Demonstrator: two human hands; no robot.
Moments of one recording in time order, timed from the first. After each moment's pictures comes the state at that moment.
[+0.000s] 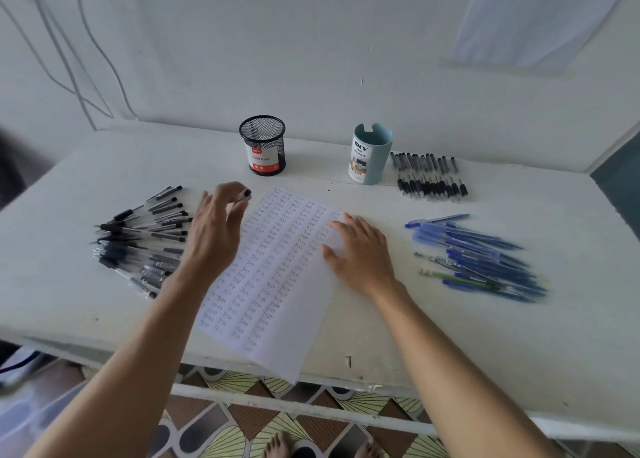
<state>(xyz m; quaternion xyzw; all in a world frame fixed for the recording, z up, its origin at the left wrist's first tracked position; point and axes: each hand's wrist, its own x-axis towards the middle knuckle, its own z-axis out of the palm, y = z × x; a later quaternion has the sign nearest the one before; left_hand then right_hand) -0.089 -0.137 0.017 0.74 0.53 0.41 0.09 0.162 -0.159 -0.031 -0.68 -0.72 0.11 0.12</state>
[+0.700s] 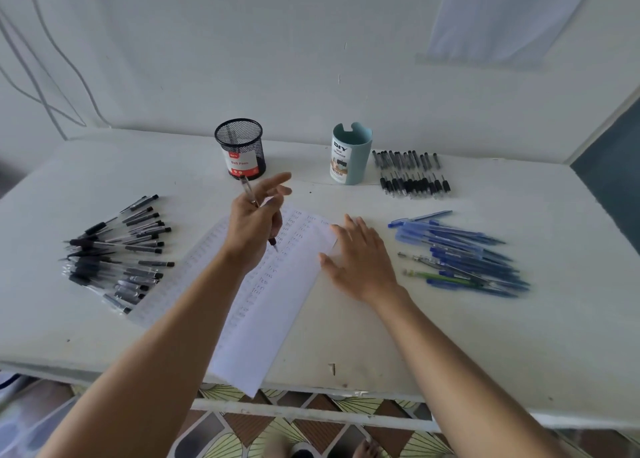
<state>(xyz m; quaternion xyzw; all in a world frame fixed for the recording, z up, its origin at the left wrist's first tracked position) -0.002 -0.111 0.023 0.50 0.43 0.53 0.54 0.188 -0.169 -0.031 -0.68 -0.72 0.12 0.10</state>
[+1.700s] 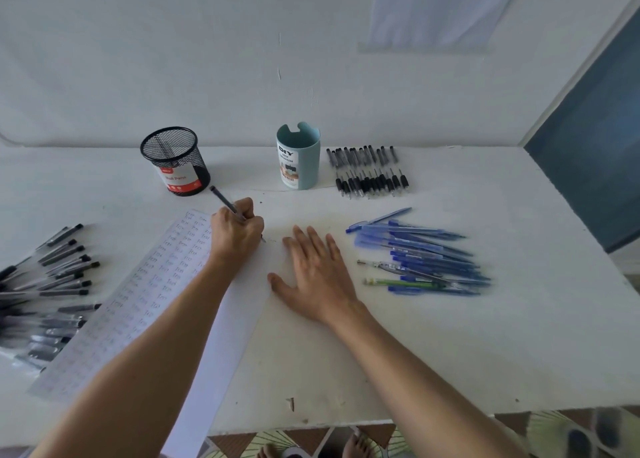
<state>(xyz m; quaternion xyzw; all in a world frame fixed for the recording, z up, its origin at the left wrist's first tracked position) 0.055 -0.067 -0.009 0.63 0.61 0.38 0.30 0.189 -0.165 -0.038 -0.66 -0.73 0.11 0.13</state>
